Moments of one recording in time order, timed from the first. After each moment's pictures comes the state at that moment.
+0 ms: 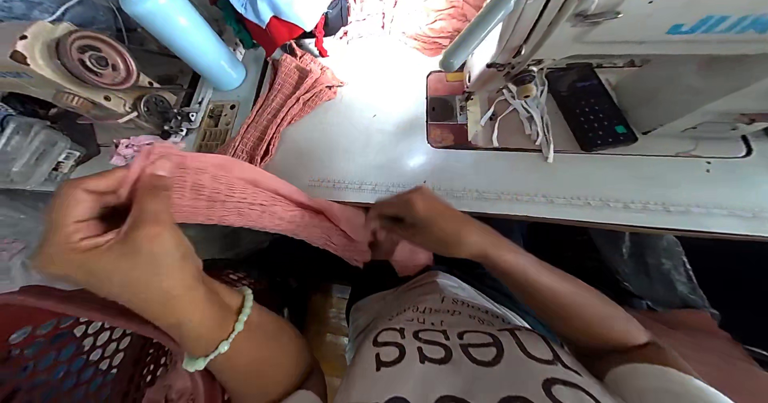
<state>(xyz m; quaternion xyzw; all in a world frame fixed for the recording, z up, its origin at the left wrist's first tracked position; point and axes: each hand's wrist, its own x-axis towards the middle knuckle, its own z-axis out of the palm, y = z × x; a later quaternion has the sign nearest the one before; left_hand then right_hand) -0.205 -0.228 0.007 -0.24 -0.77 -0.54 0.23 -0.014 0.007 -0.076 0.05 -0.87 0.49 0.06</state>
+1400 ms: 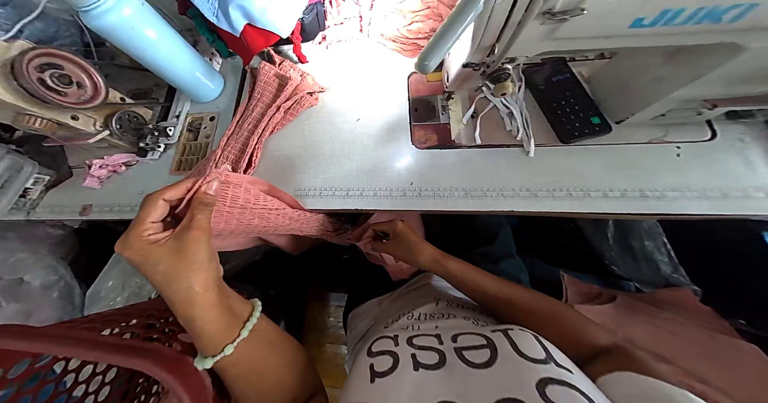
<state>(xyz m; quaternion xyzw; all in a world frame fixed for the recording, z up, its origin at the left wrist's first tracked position) -0.209 -0.207 -0.029 -0.27 -0.80 -0.52 0.15 -0.007 -0.016 -0.179 -0.15 -0.72 0.67 -0.06</state>
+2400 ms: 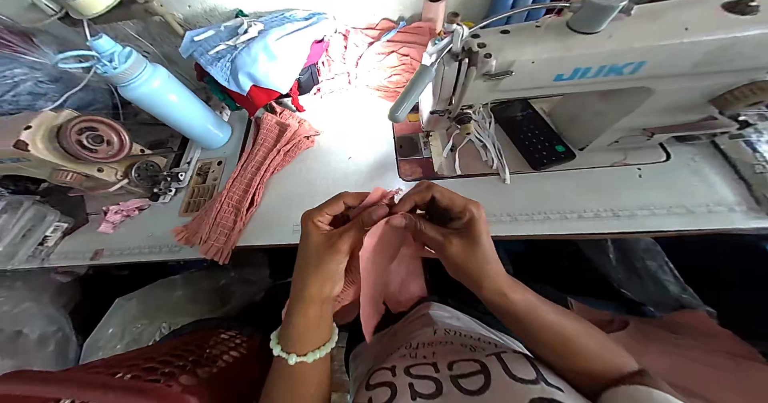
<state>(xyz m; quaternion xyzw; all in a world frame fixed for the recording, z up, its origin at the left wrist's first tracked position) -0.107 -0.097 -0.012 -0.34 -0.59 -0.68 -0.27 0.020 0.018 -0.043 -0.08 -0.67 0.62 0.41</state>
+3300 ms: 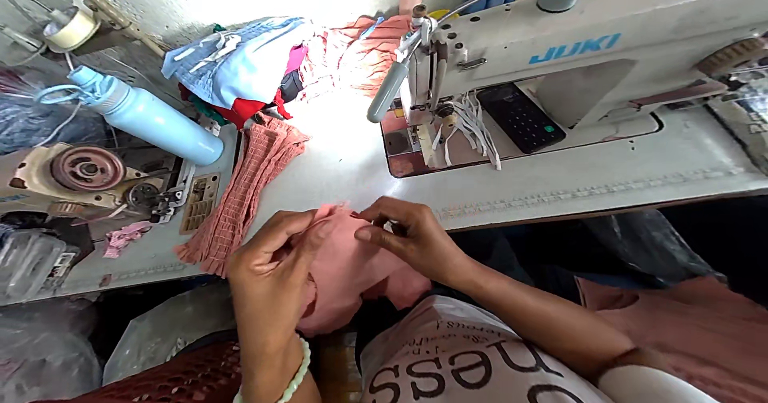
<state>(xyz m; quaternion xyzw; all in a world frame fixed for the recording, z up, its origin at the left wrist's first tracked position) -0.125 -0.129 0.006 -0.47 -0.67 -0.58 -0.02 0.008 0.012 -0.060 -0.08 -0.74 0.59 0.32</state>
